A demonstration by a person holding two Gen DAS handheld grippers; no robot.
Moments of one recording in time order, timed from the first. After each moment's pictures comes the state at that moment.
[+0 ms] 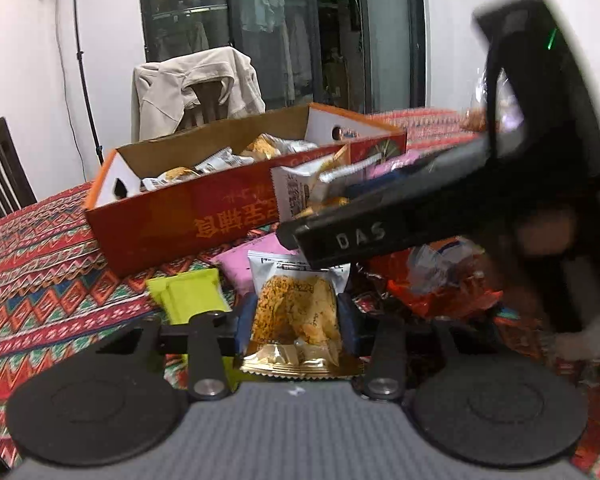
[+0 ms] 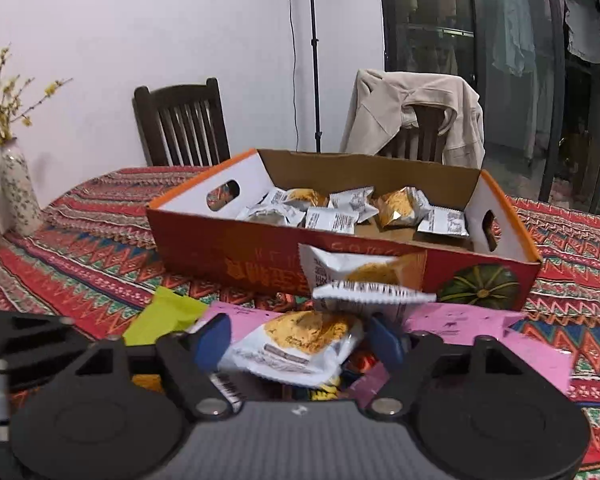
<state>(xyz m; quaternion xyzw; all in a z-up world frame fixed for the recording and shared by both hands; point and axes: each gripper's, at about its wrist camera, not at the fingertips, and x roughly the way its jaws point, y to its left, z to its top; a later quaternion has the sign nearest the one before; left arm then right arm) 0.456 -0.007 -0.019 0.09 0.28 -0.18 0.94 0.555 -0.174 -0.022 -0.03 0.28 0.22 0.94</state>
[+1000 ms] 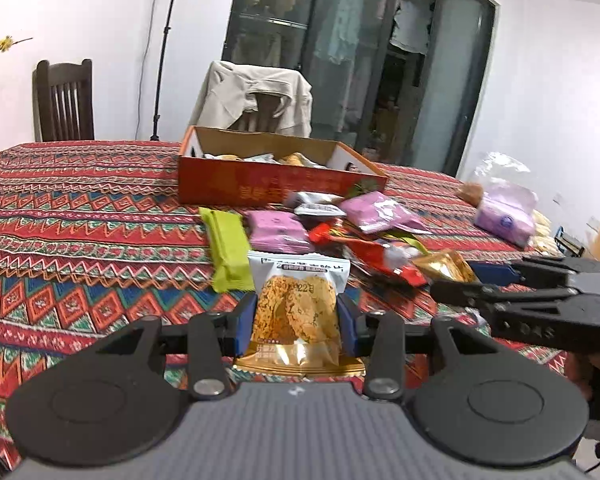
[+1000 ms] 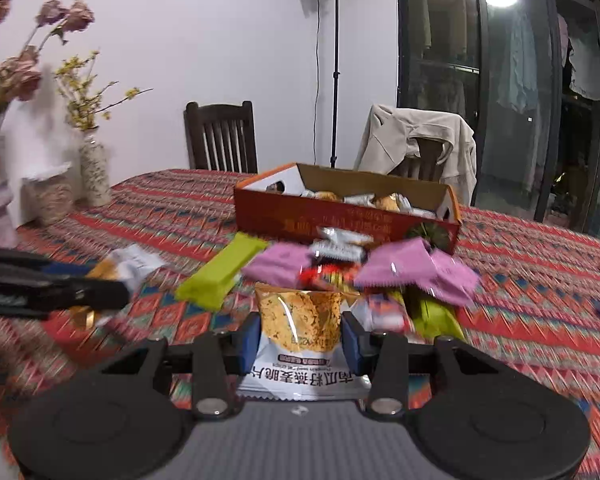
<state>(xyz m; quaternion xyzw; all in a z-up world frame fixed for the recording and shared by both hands) 0.295 0.012 0.022 -0.05 0.26 -0.12 0.96 0.349 -0.244 0.006 -0.05 0.23 0.24 0.94</state>
